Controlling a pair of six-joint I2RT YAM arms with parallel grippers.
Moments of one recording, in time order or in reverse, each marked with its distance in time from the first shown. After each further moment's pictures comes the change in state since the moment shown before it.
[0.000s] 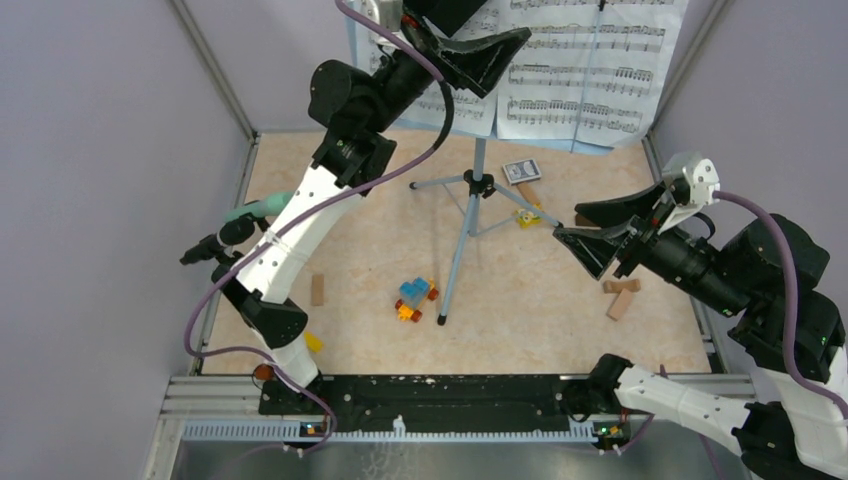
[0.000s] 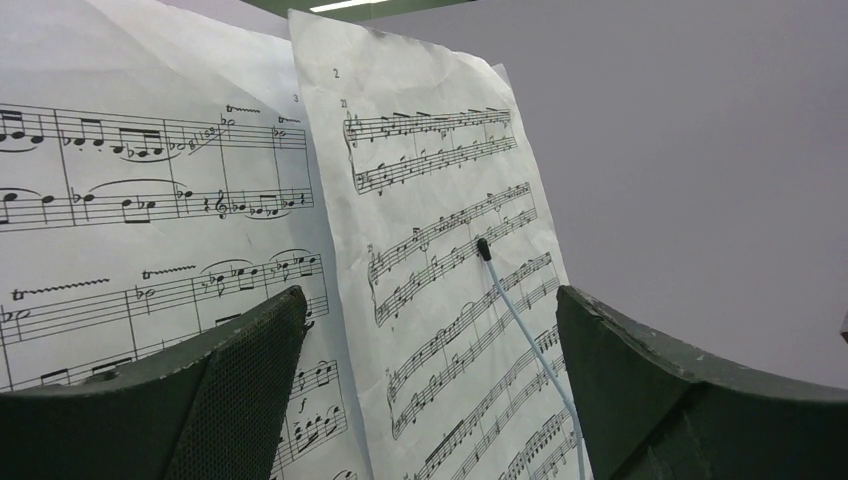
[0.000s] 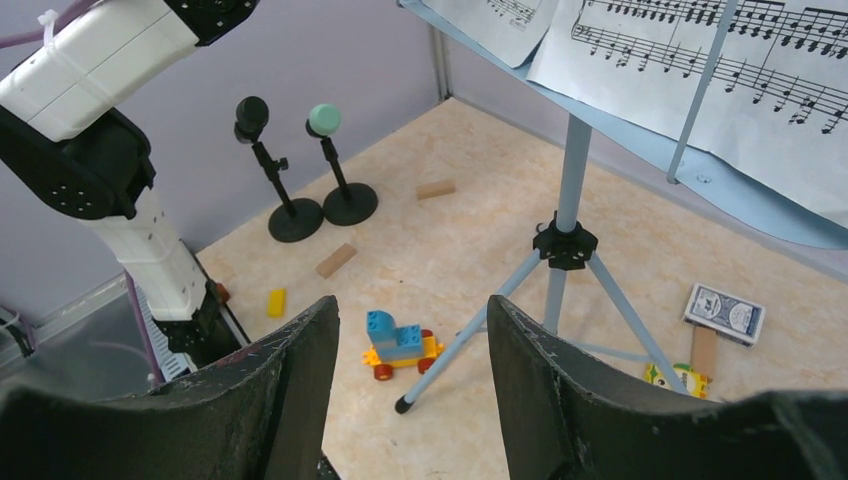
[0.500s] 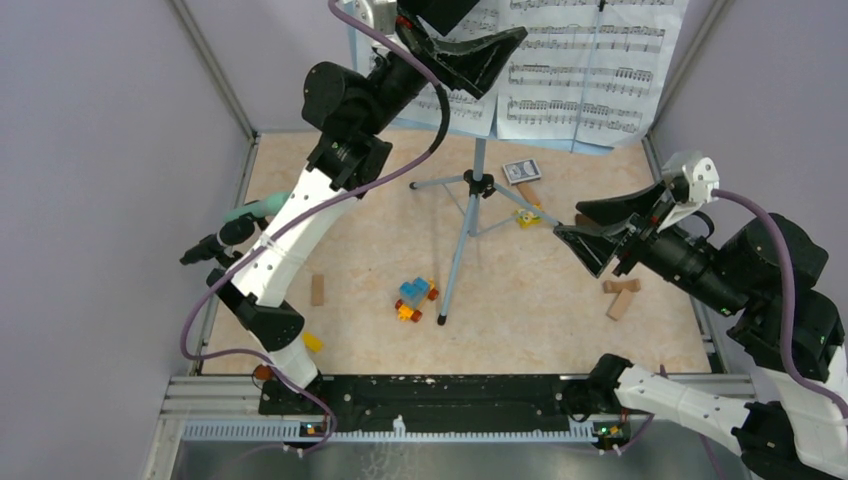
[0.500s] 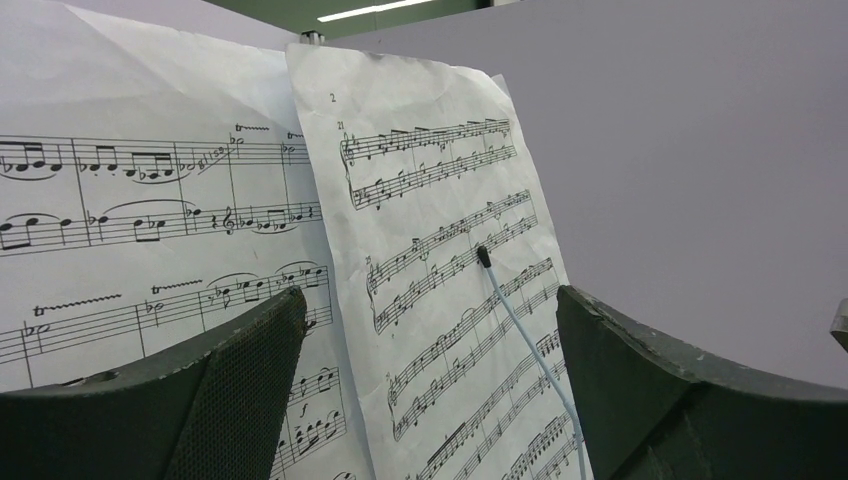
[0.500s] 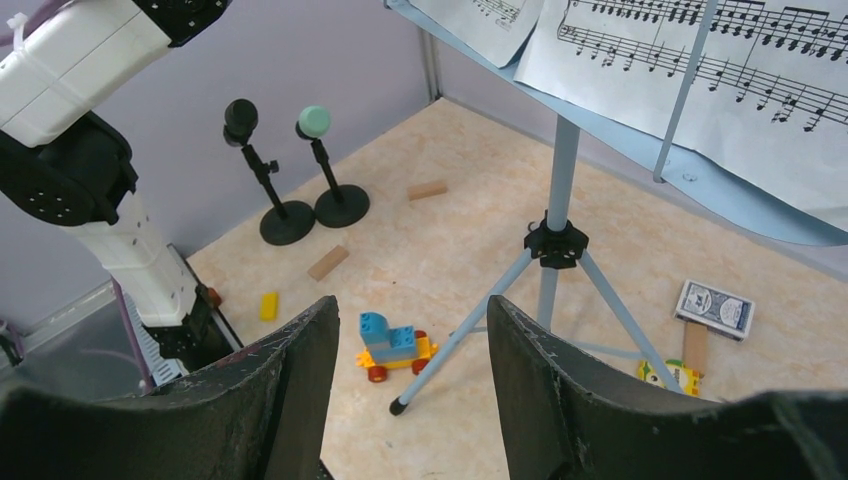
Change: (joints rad) left arm 0.000 -0.022 -0.009 0.000 0.006 0.027; right arm 0.000 0.005 0.000 0.001 0.021 -0.001
